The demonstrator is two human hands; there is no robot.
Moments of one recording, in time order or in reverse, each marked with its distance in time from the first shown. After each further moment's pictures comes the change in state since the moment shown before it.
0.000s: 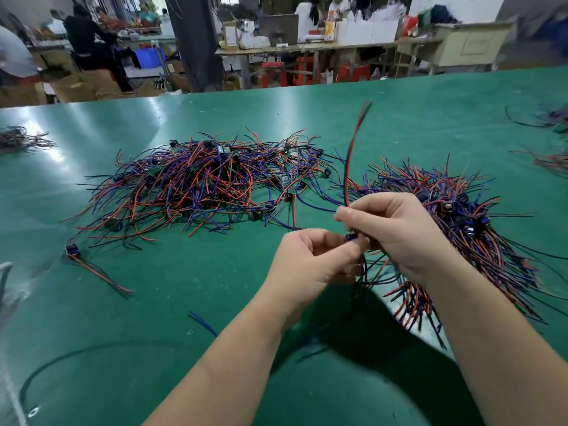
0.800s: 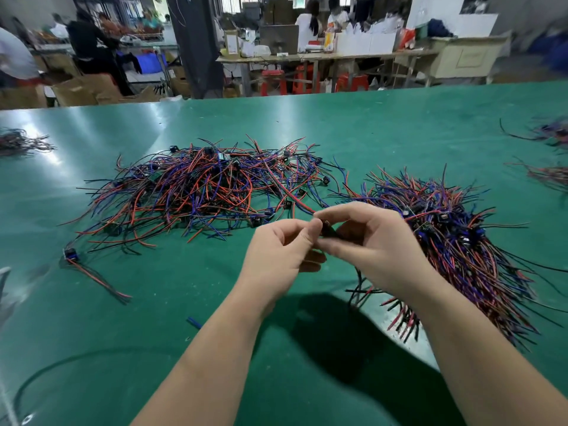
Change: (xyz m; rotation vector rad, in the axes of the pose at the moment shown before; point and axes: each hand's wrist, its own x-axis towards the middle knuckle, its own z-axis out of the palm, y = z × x) left_hand 0.008 0.013 -0.022 0.140 0.188 0.066; right_hand -0.006 0.006 0.009 -0.313 -0.114 -0.266
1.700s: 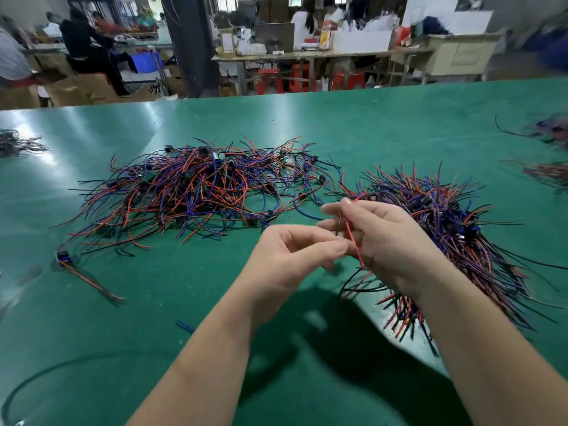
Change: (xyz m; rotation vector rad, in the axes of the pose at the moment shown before) left_hand -0.008 0.003 0.000 -0.075 -0.301 0.129; right_hand 0.007 -0.013 -0.004 0.661 0.075 0.499
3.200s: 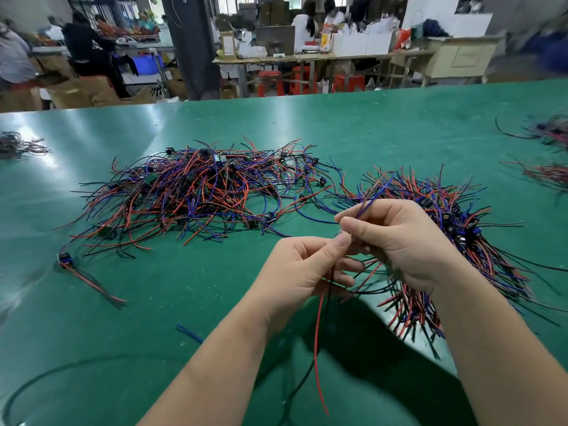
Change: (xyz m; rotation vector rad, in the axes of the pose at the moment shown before) left_hand -0.001 0.001 0.017 -0.129 0.036 -0.274; right_hand 0.002 -0.004 -0.017 -0.263 -0.017 -0.183
